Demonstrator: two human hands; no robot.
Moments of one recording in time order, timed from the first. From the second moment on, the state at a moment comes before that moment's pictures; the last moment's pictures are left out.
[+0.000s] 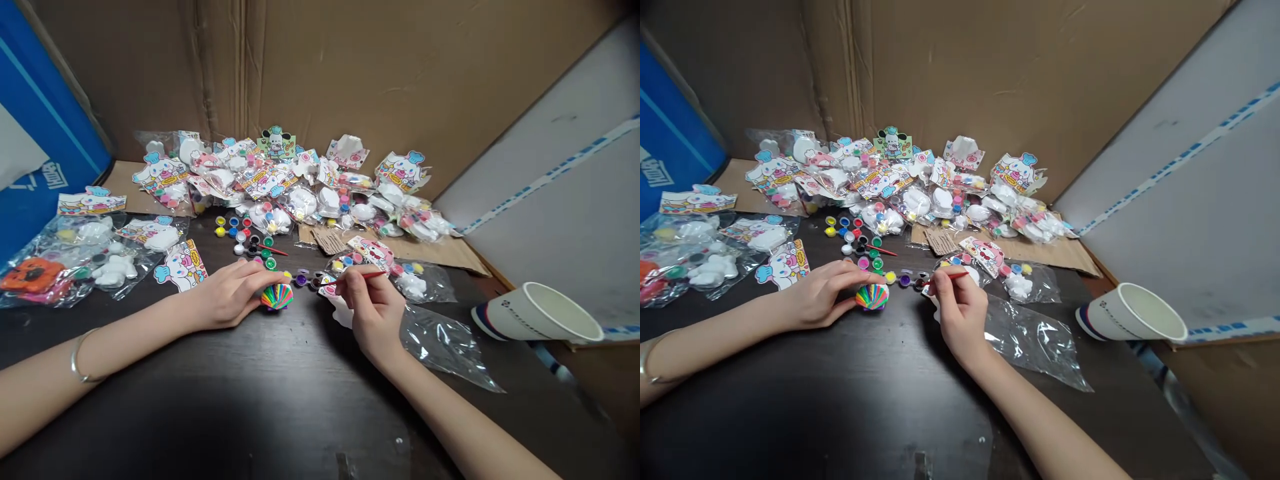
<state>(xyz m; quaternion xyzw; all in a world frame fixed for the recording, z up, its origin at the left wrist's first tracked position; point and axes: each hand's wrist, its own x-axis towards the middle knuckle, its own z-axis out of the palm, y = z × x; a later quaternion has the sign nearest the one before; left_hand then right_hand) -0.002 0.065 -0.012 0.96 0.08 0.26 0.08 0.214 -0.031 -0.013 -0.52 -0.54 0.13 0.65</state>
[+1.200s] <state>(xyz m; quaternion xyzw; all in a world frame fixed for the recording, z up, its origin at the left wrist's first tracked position) 0.004 0.042 -0.005 0.92 0.10 0.35 0.15 0.213 -0.028 -0.015 -0.48 -0.57 0.12 0.66</state>
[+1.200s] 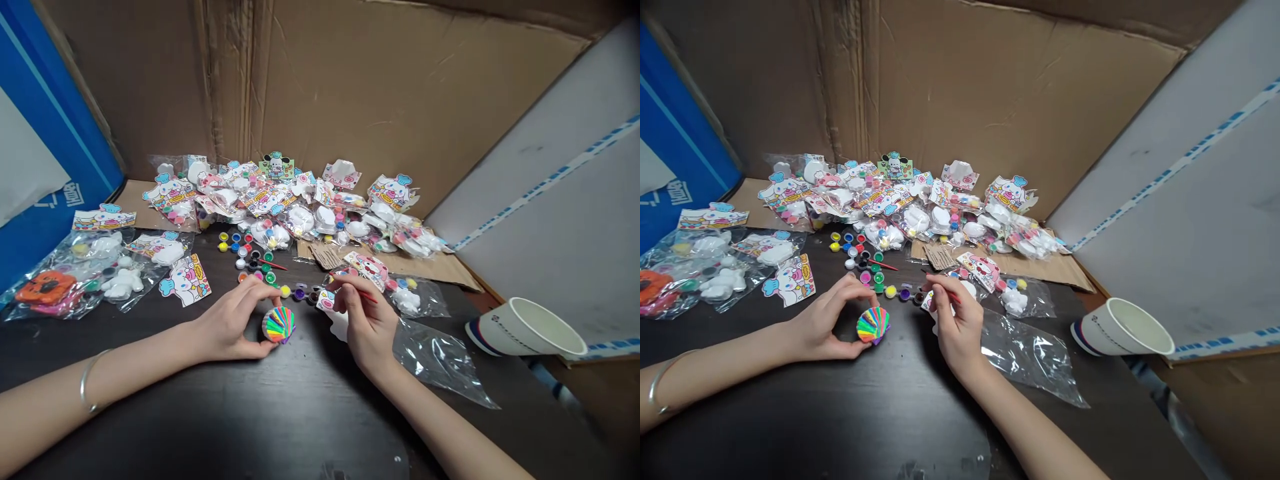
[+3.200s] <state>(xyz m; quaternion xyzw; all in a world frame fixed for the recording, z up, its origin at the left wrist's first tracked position) 0.005 0.014 -0.007 0.88 0.18 0.43 0.07 0.183 -0.044 -0.001 -0.38 -0.56 0.48 0.56</state>
